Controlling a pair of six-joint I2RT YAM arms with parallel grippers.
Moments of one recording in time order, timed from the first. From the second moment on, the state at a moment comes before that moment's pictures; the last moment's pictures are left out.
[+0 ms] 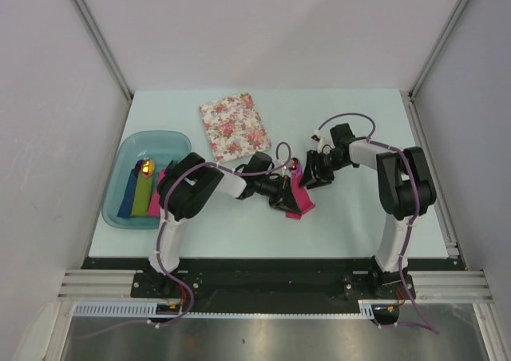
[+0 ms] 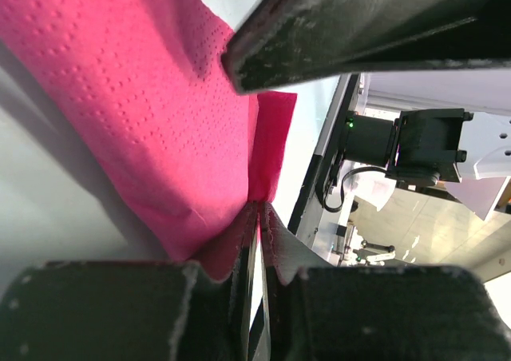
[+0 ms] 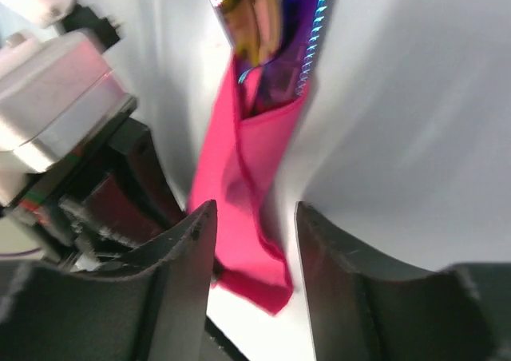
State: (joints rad) left arm -0.70 2.16 1.07 0.36 0.93 -0.83; right arm 0.22 1.92 1.19 -0.49 -0.67 0.16
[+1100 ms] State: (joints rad) left arm -0.54 1.81 1.12 0.16 0.80 -0.64; right arm 0.23 1.97 1.21 -0.38 -0.82 0.23
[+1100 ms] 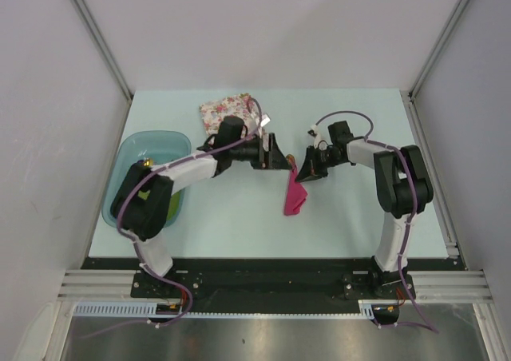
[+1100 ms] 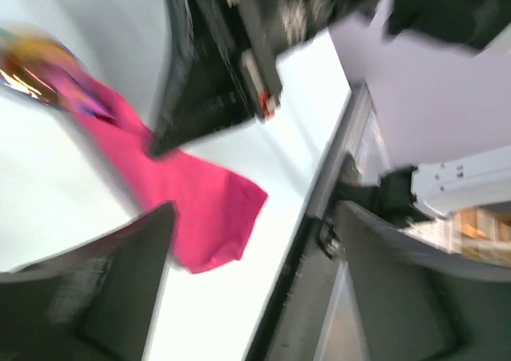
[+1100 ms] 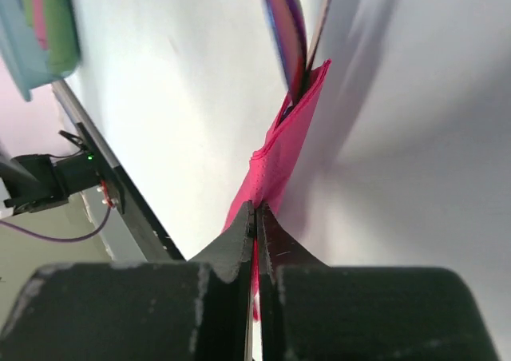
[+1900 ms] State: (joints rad) left arm -0.17 1.26 1.00 0.05 0.77 -0.24; right arm 0.26 1.74 1.41 -0.39 -0.99 0.19
